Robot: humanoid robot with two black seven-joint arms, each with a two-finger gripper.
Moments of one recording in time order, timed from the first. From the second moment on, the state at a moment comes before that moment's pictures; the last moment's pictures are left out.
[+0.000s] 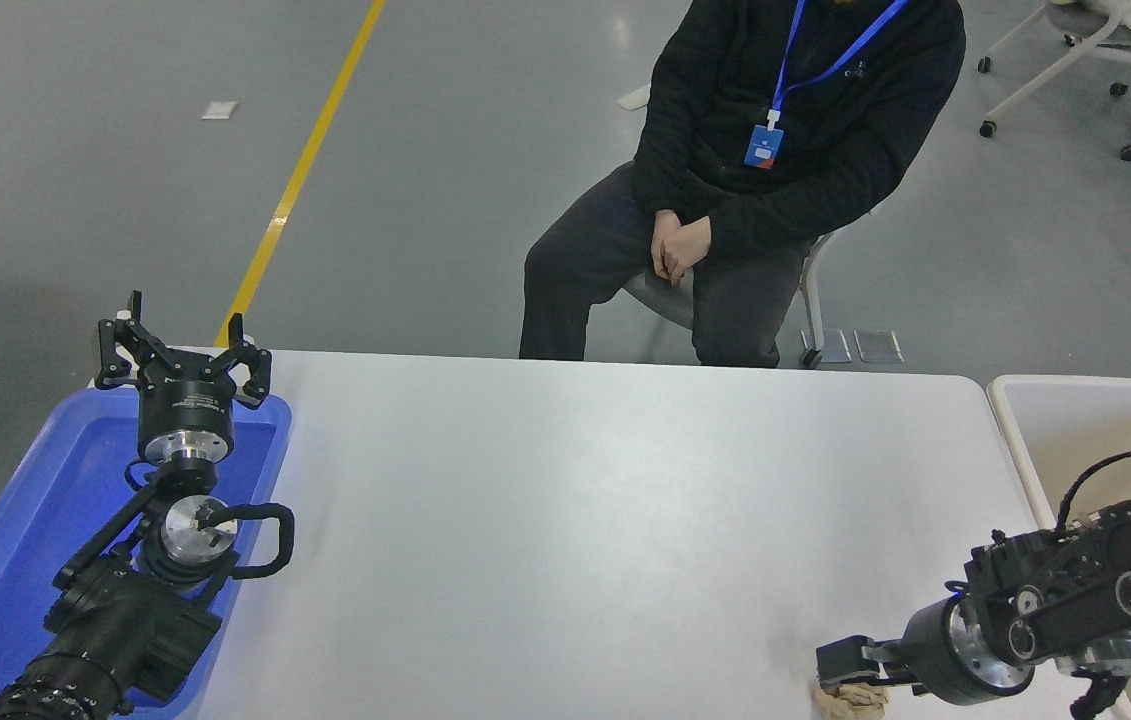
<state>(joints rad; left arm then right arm) -0.52 0.11 -1.24 -0.58 0.09 -0.34 -0.56 1.39 -0.42 -1.16 1.55 -0.42 -0.09 0.04</state>
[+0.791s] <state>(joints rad) -0.52 0.11 -1.24 -0.58 0.09 -0.34 -0.56 1.30 -0.40 -1.13 1.50 -0.44 -0.13 0.06</state>
